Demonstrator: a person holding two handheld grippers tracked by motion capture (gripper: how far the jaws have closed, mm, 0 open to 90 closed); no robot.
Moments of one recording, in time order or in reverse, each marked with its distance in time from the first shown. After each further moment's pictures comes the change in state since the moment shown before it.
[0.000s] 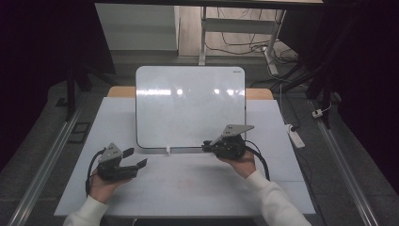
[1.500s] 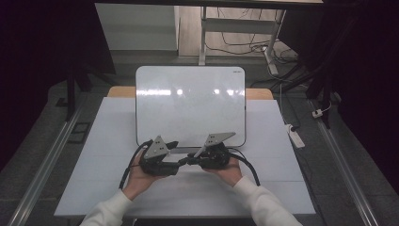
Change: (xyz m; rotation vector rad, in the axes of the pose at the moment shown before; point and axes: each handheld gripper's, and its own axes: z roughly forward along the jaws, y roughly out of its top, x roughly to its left) left arm -0.091 0.076 0.056 -0.048 -0.179 0.249; right arm 0.031 -0.005 0.039 0.056 0.139 0.029
